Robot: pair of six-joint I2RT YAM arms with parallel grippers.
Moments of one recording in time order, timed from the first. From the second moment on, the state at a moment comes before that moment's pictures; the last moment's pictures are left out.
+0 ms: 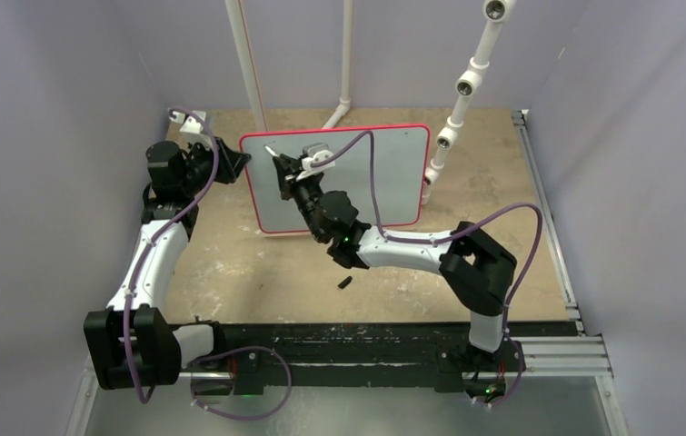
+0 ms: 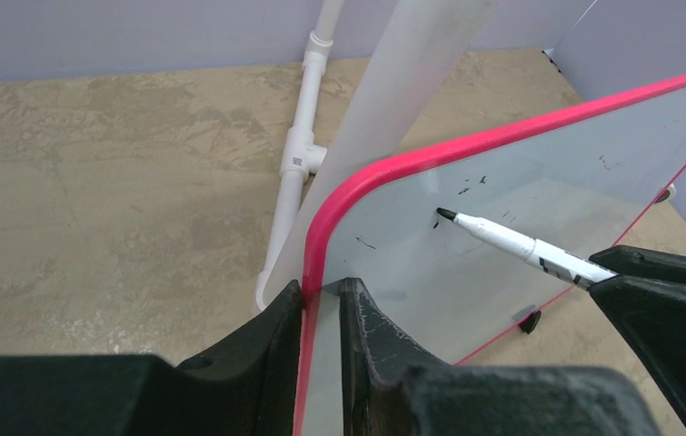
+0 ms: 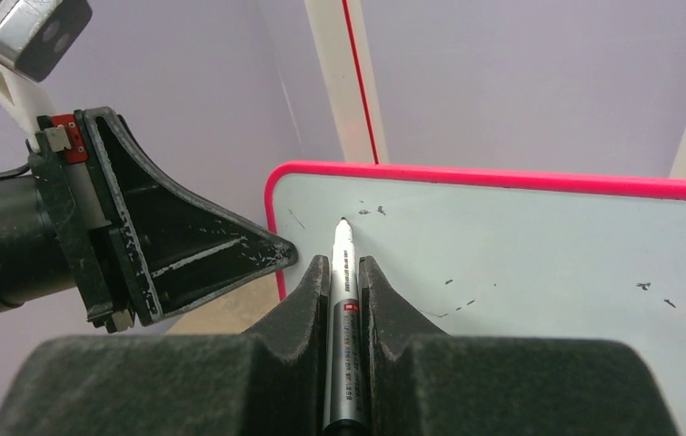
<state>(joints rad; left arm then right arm) 0.08 1.19 0.90 0.10 0.56 -0.21 1.07 1.87 1.25 0.96 0.56 0.06</state>
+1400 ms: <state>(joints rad) 0.08 1.20 0.90 0.11 0.57 -0.21 1.07 1.85 1.16 0.93 0.57 0.08</state>
